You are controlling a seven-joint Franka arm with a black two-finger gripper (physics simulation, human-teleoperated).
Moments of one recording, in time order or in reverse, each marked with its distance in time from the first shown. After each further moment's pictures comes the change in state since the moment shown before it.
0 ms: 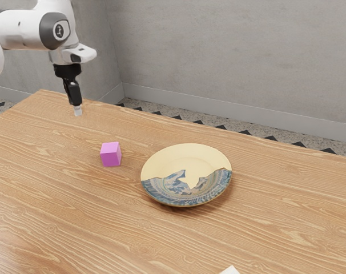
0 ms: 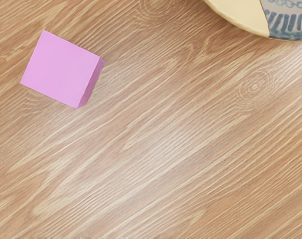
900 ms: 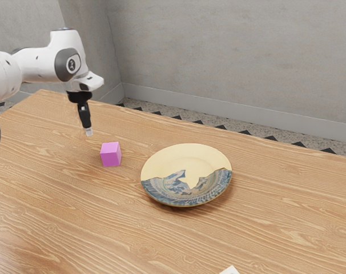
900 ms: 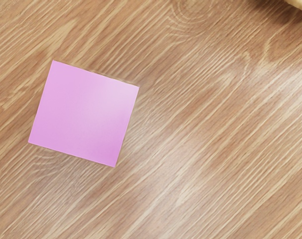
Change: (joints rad) arm 0.237 0.166 -0.284 -0.010 0.032 0.232 0.133
